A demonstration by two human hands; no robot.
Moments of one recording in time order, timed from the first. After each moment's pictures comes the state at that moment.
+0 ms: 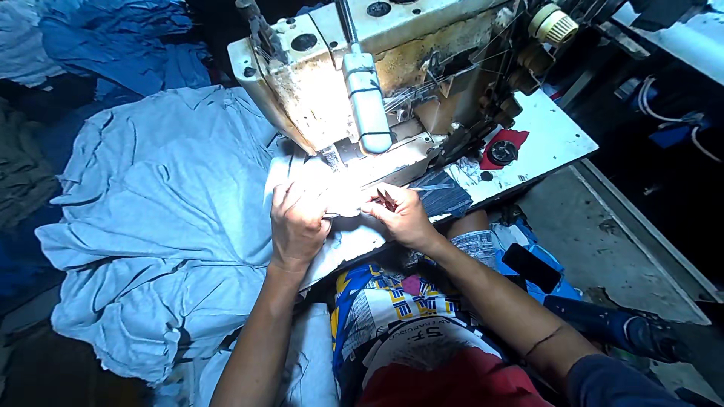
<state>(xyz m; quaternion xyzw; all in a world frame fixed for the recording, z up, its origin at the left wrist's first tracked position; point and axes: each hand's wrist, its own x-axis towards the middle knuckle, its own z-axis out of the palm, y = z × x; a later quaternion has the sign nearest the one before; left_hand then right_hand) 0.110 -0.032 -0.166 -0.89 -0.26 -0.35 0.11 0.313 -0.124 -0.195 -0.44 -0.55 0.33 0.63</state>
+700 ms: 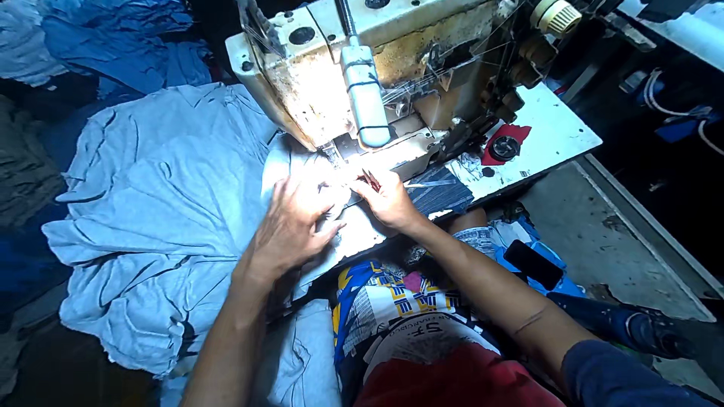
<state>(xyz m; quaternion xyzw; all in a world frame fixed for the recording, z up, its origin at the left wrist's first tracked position) 0.088 -0.028 -0.131 -0.96 -0.21 -0.17 0.00 0.305 -0.098 -0.205 -0.45 -0.59 0.25 0.62</state>
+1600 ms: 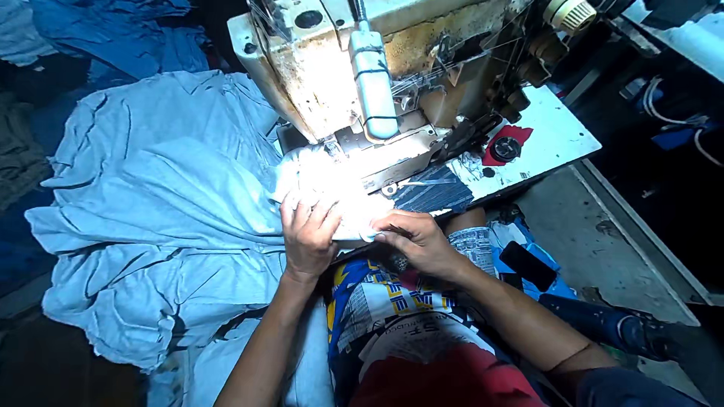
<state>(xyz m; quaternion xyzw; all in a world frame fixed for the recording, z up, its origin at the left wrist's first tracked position) 0.101 -0.065 -0.208 -0.89 -0.27 -0.36 0.10 0.321 -0.177 -0.207 -0.42 -0.65 0.31 0.55</state>
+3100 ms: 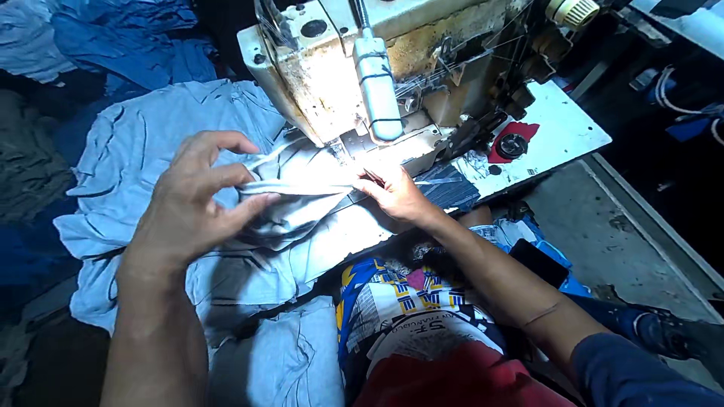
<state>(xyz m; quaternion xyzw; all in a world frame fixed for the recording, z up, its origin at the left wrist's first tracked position) 0.020 0.001 -0.049 -0.95 -0.22 -0.20 -0.04 0.318 -0.101 -0.188 -0.46 -0.67 0.24 0.54</state>
